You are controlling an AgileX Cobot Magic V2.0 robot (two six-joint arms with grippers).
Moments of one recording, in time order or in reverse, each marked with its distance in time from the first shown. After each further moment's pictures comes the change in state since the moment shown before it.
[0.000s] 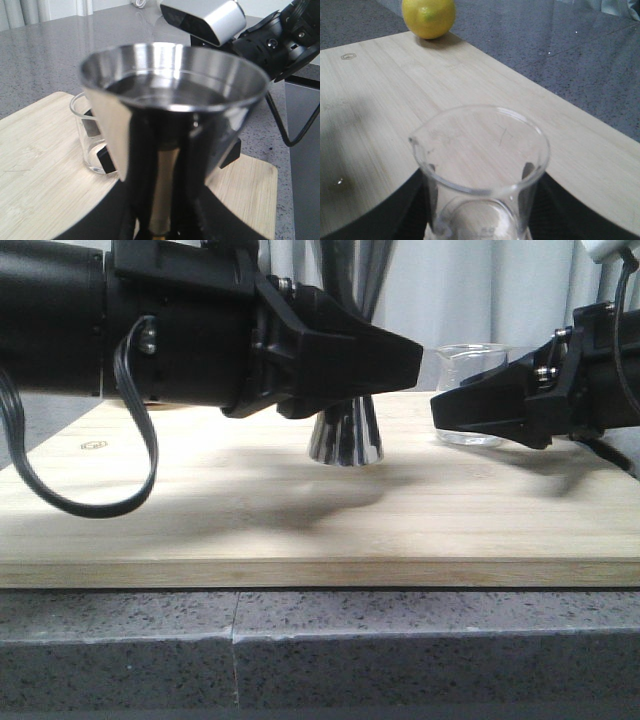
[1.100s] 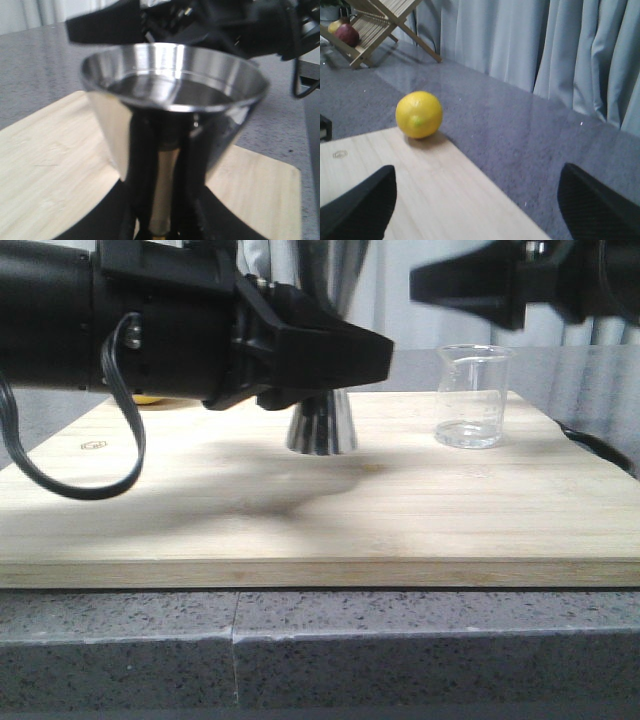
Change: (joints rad) left arm 0.060 0.000 0.000 0.003 -0.002 0.000; right arm 0.000 -0.051 -0.125 0.102 -0.125 0.008
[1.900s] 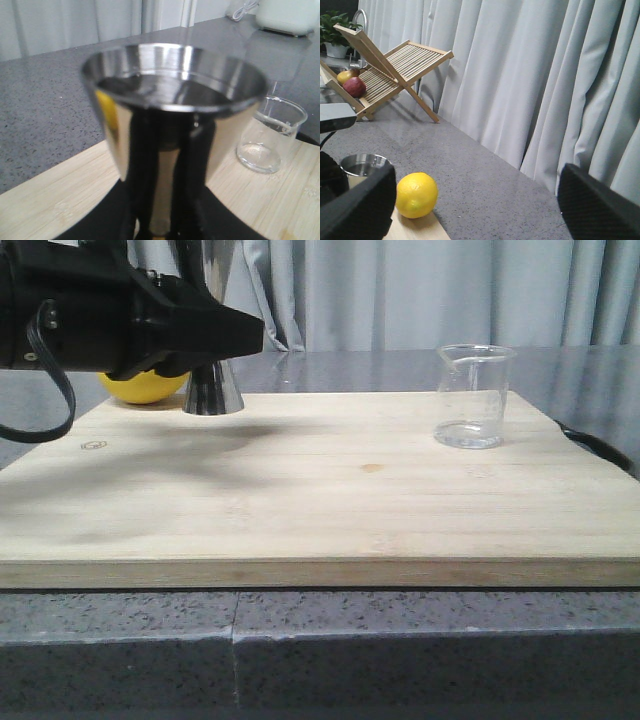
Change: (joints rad) left arm 0.235 0.000 0.000 0.023 -0.019 0.000; right arm 0.000 -0.180 -0.065 0.000 -0.017 0.051
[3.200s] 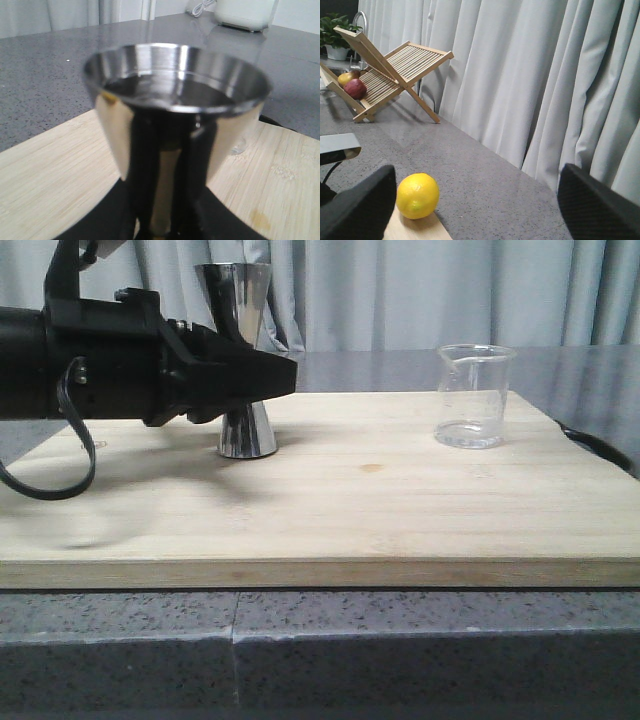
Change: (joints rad) left arm 0.000 0.134 -0.008 0.083 -0.174 -0.012; right arm 0.000 0.000 0.000 0.000 0.000 0.016
